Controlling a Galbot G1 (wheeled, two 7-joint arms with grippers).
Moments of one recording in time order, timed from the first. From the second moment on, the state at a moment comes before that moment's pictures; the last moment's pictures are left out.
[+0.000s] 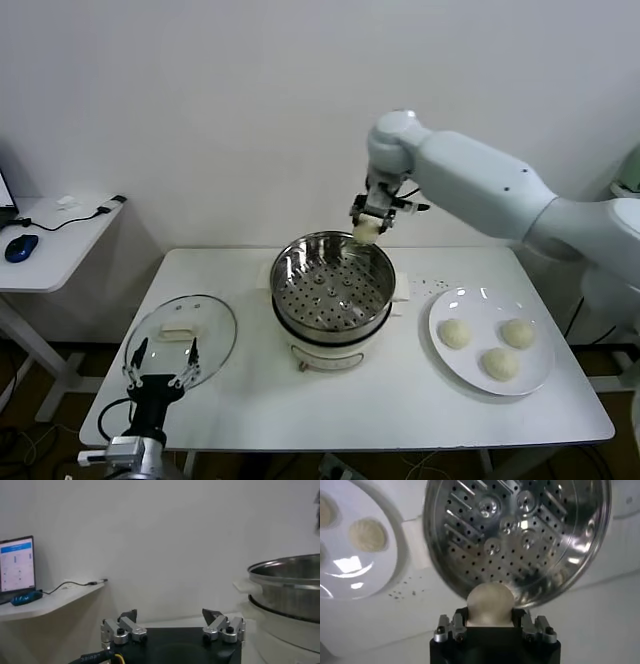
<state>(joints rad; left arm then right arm) 1.64 -1.53 -0.72 -2.05 0.03 -0.02 0.03 0.44 1.29 -1.00 1.02 -0.52 0.63 -1.19</state>
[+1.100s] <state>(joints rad) 1.66 -1.51 -0.73 -2.03 0.01 -0.02 0.02 0.29 1.44 -0.94 0.83 -0.74 0.71 -1.09</state>
